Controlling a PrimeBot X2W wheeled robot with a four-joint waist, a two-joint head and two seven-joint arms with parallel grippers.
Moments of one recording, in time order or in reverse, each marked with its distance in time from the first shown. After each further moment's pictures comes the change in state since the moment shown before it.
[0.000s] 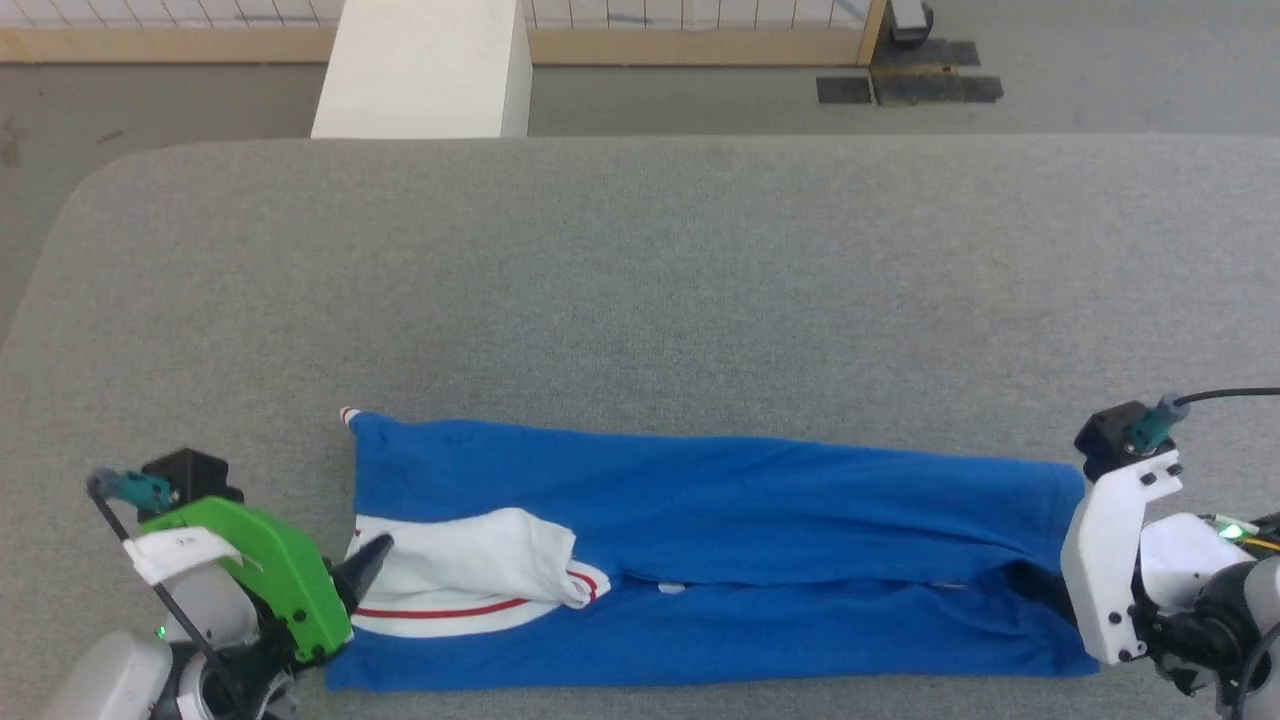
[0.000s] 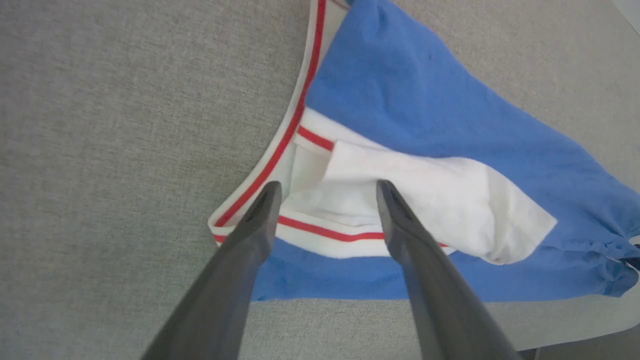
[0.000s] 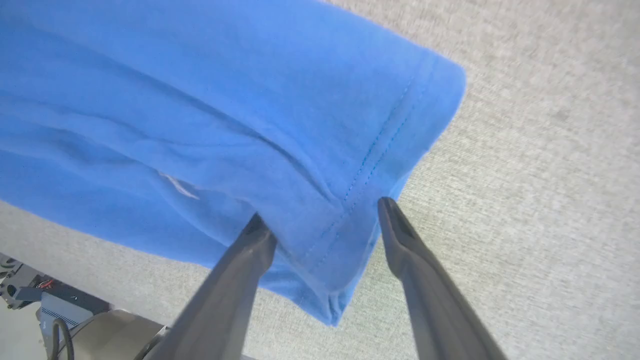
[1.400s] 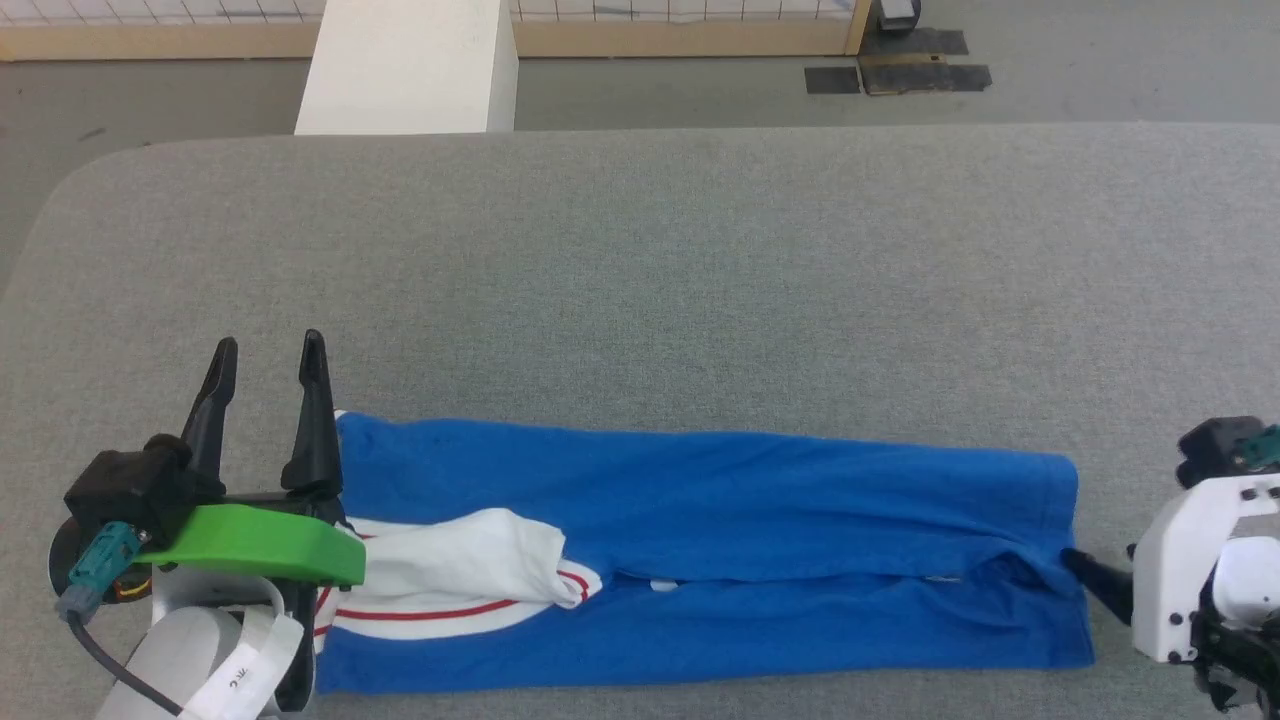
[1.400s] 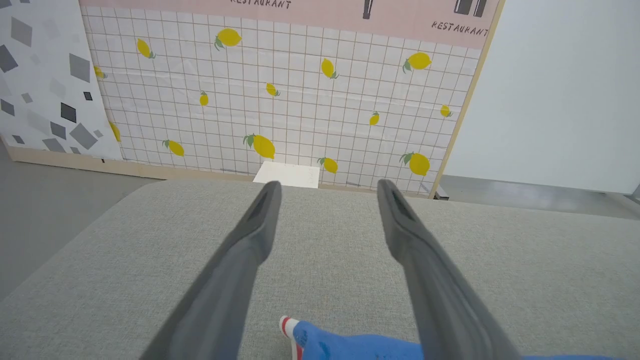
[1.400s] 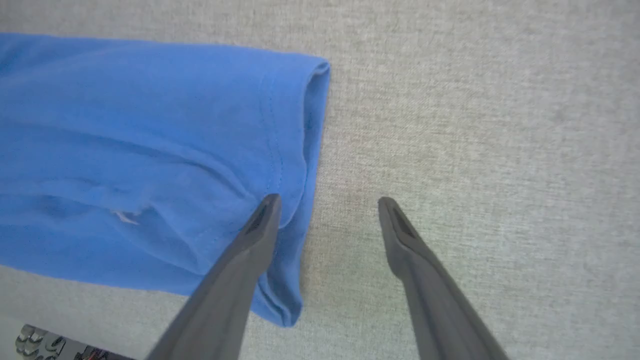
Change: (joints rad) left arm -0.060 -0.130 0.037 0.058 0.449 -0.163 -0.854; right arm 0.072 0.064 -0.219 0.021 0.021 0.000 -0.112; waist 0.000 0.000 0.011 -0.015
